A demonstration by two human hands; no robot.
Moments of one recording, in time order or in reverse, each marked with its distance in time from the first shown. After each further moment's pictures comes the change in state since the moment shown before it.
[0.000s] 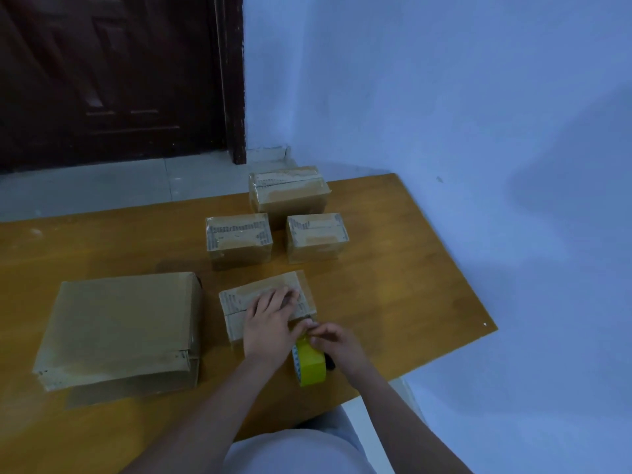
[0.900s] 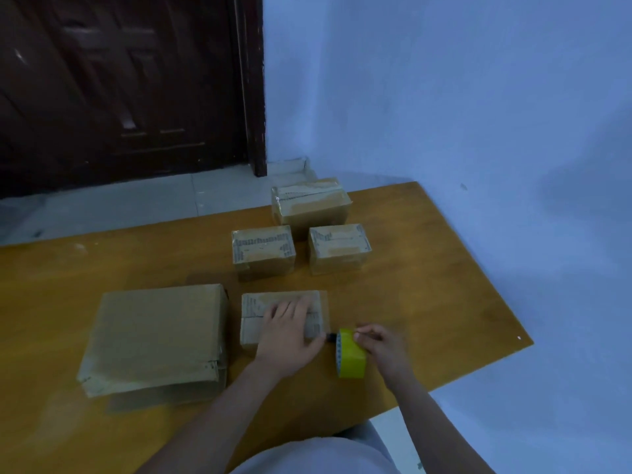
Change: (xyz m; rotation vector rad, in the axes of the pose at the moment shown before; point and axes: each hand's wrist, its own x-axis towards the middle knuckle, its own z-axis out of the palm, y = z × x) left_hand 0.004 -0.017 -0.034 -0.169 -0.166 0.103; right_hand 0.015 0.003 -0.023 0.108 0.261 -0.024
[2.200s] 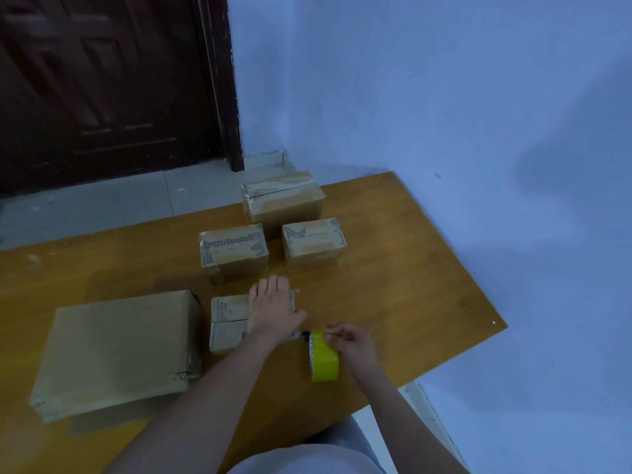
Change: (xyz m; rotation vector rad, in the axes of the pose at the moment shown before) left_hand 0.060 0.016 0.010 0.113 -0.136 -0.204; right_hand 0.004 0.012 0.007 -0.036 -0.016 -0.003
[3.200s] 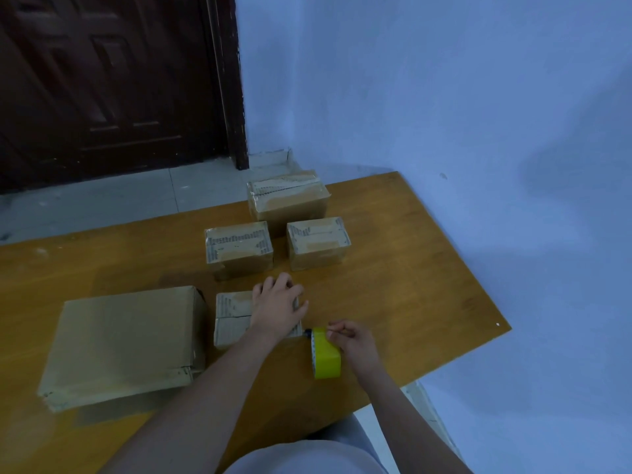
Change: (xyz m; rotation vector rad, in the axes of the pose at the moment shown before) left_hand -0.003 -0.006 0.000 -0.001 0.023 0.113; right_hand -0.005 -0.009 0.003 0.038 -0.019 0.039
